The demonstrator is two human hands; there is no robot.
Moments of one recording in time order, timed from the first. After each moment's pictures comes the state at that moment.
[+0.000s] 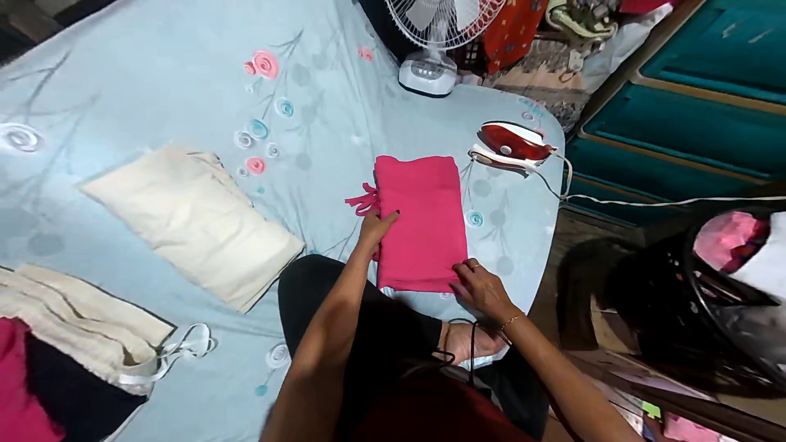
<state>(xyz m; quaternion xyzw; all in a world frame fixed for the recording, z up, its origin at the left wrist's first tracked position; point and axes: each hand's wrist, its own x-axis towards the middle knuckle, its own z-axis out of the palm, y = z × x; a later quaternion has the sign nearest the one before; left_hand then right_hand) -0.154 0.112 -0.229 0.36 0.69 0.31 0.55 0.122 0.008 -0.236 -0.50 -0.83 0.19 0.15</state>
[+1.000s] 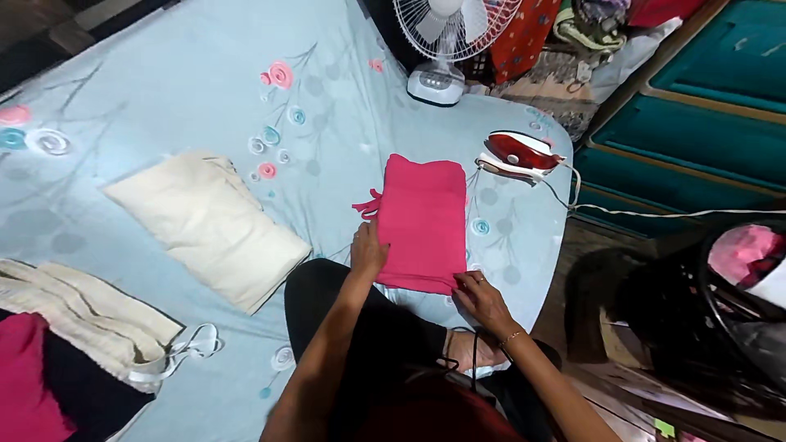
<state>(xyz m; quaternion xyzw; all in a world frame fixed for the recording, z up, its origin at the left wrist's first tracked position) -0.170 0.070 -0.203 0.60 0.72 0.13 0.32 0.113 -0.003 -0.252 -0.49 -0.81 0.19 0.26</state>
